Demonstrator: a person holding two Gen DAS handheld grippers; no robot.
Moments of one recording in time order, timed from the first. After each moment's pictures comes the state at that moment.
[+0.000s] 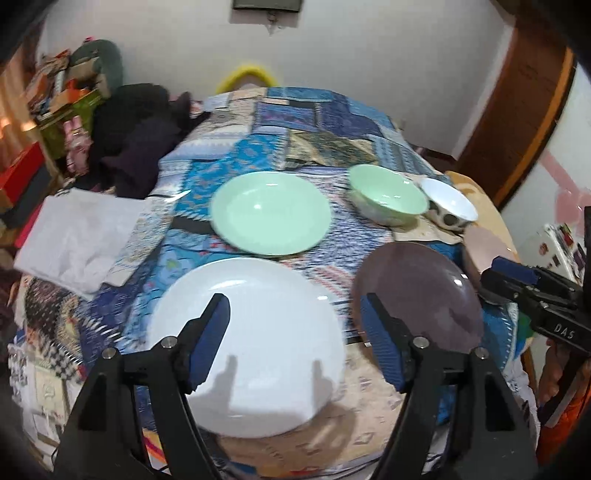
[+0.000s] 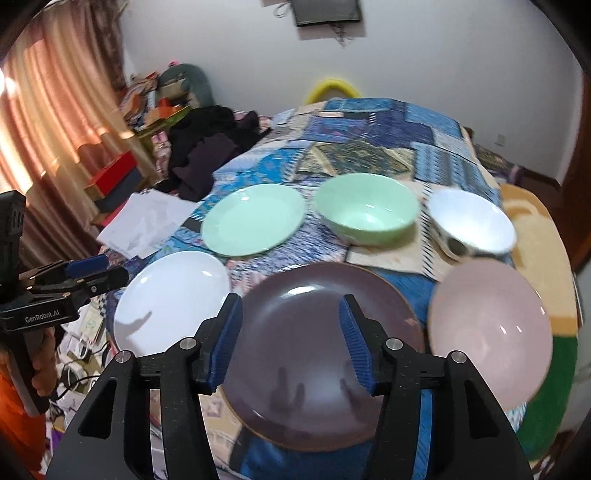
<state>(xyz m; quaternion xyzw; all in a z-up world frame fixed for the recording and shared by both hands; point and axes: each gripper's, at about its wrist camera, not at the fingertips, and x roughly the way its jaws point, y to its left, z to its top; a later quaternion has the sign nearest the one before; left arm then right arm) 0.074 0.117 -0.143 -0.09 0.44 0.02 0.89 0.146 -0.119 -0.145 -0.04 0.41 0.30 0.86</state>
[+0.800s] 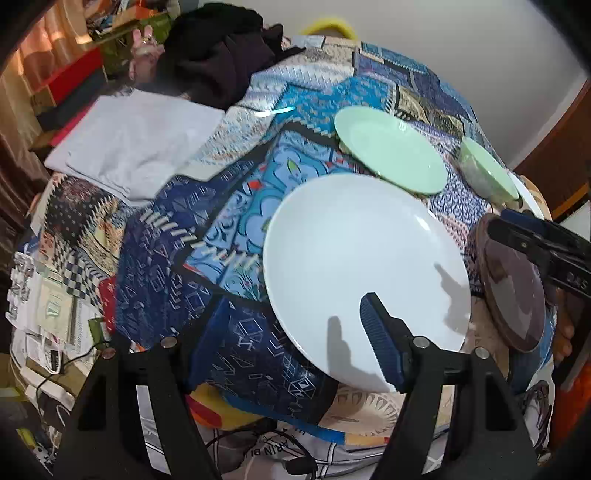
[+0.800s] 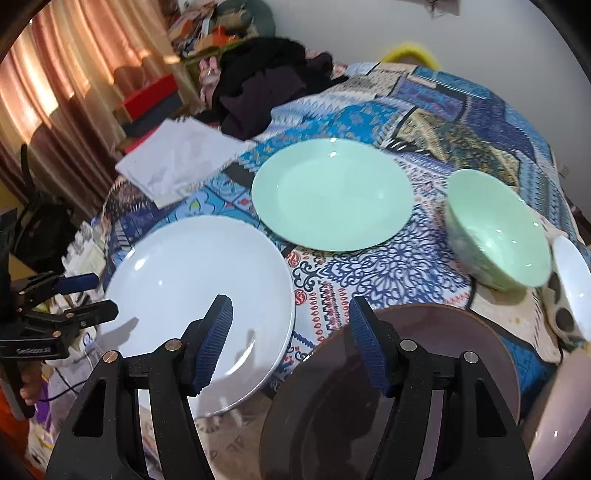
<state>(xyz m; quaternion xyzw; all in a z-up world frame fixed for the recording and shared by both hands) 0.033 0.208 -0.221 -0.17 0.51 0.11 0.83 0.176 -0.002 -0.204 -0.15 0.47 0.39 0.78</state>
